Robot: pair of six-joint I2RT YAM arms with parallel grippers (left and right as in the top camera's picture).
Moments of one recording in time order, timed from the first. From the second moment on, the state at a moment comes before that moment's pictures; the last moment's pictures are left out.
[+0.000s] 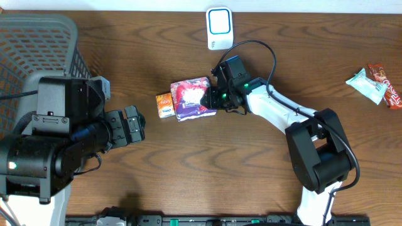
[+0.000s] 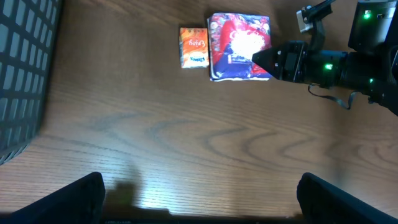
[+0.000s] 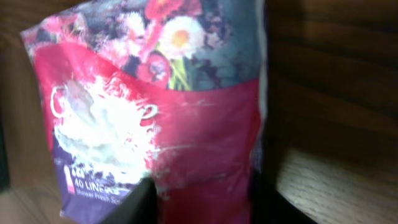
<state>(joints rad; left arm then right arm) -0.11 1.14 1.64 -1.56 0.16 -0.35 0.48 2.01 1.29 -0.37 -0.39 0.48</state>
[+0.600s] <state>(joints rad) -0.11 1.14 1.64 -1.56 0.16 -0.35 0.40 1.69 1.29 -0.69 0.18 0.42</state>
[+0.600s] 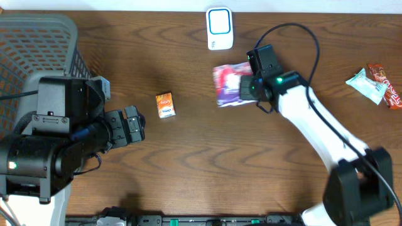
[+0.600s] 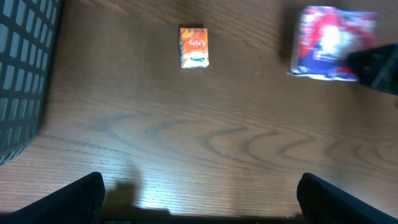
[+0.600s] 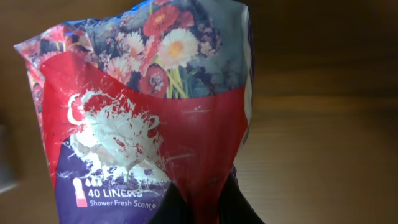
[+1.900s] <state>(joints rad) -0.11 1.14 1.64 -1.56 0.16 -0.35 0.84 1.92 1.47 -0.83 0.64 0.37</state>
